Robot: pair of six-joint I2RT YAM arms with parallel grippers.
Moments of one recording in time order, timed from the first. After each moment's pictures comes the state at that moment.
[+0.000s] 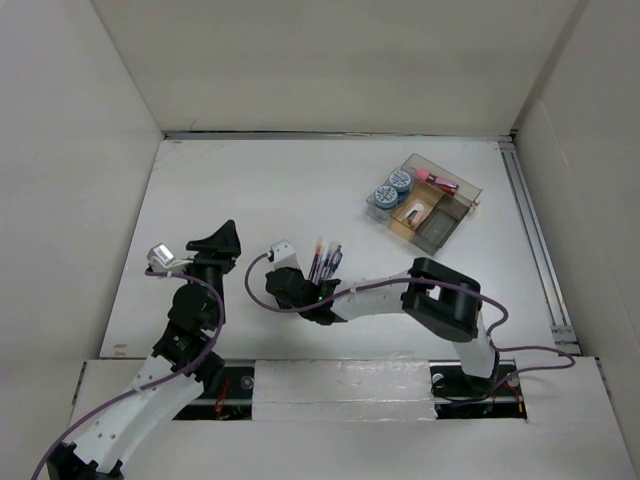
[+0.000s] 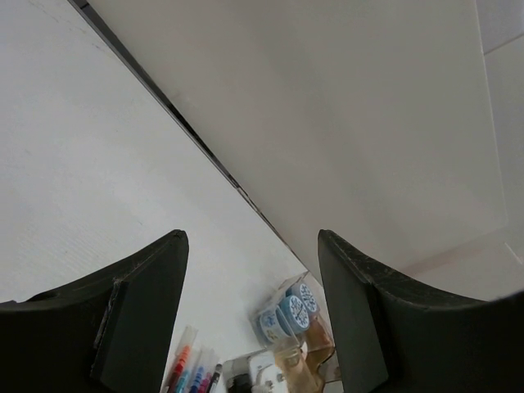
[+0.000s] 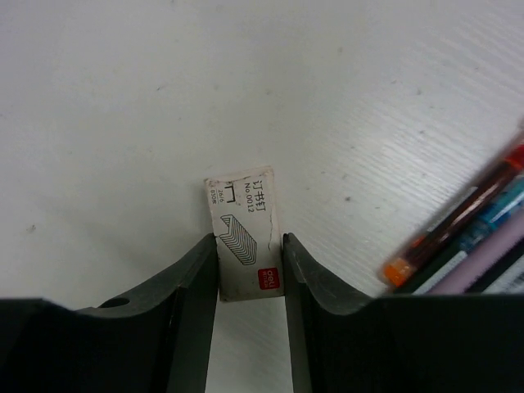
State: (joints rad) left arm -0.58 0.36 0.26 0.25 -0.73 -0.90; right arm 1.22 2.04 1.25 0.08 0.51 0.46
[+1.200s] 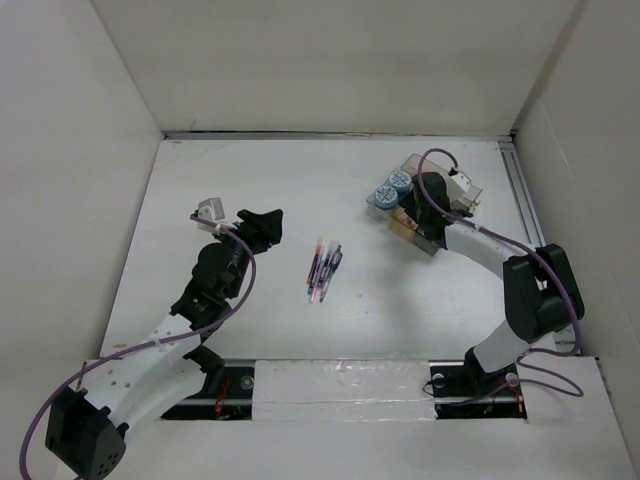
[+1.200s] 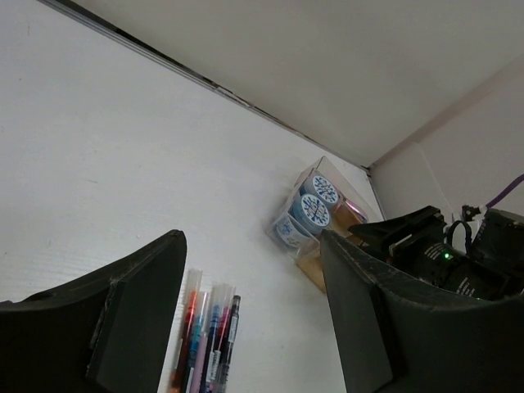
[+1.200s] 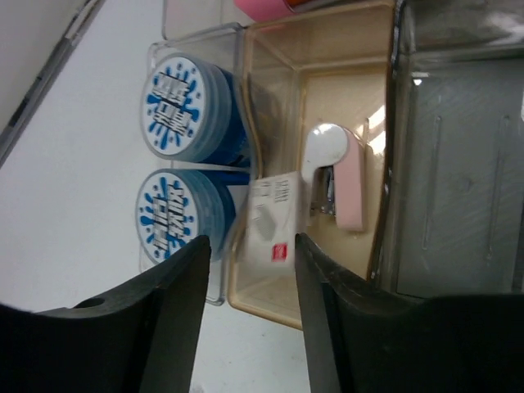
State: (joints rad) left arm -0.58 0.75 0.46 0.31 -0.36 -0.70; right arm 0.35 1.60 1.00 -0.02 0.45 0.97
